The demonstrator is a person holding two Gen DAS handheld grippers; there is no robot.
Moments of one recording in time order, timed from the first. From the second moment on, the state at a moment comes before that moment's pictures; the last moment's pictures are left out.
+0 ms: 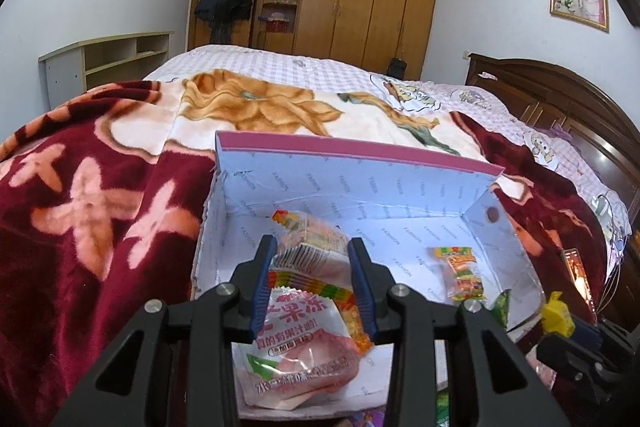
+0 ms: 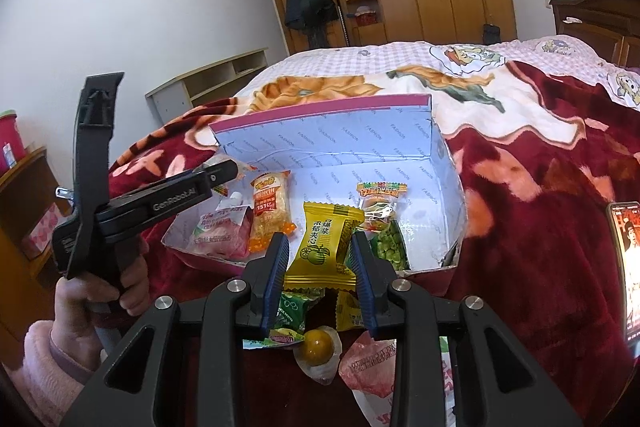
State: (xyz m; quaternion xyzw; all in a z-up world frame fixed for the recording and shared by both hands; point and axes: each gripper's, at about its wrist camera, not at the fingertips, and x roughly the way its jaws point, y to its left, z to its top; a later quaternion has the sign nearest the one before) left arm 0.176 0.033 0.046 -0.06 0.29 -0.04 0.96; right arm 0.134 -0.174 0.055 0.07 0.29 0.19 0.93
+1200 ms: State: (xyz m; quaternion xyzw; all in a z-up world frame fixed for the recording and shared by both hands) left arm 0.201 0.031 0.016 -0.05 0.33 -0.02 0.94; right arm 0.178 -0.180 0.050 0.06 0.31 0.17 0.93
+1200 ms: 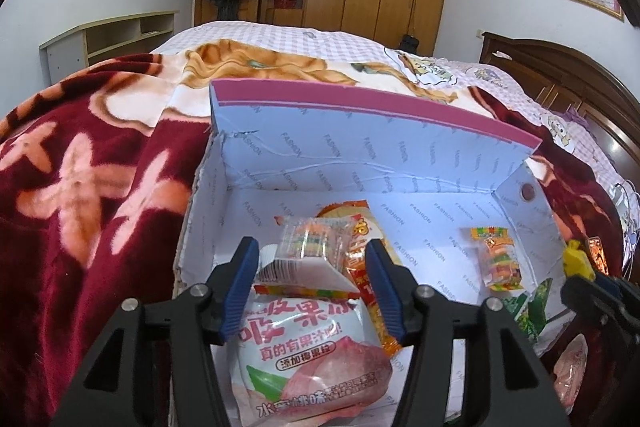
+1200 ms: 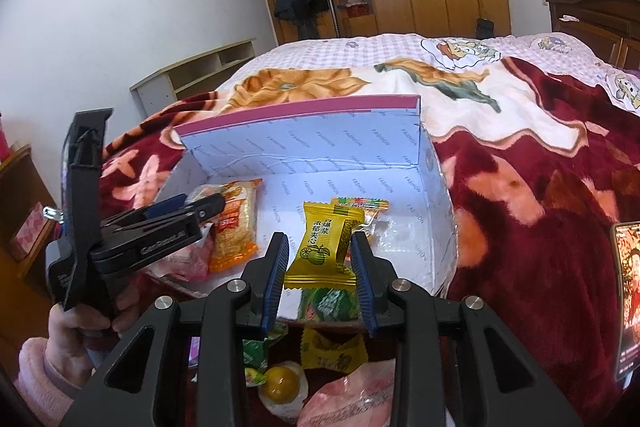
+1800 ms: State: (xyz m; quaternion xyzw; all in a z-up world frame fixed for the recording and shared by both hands) left arm 0.202 0.030 0.016 -0.05 0.33 -0.02 0.94; right arm 0.210 -0.189 0.032 0.08 0.35 0.15 0.92
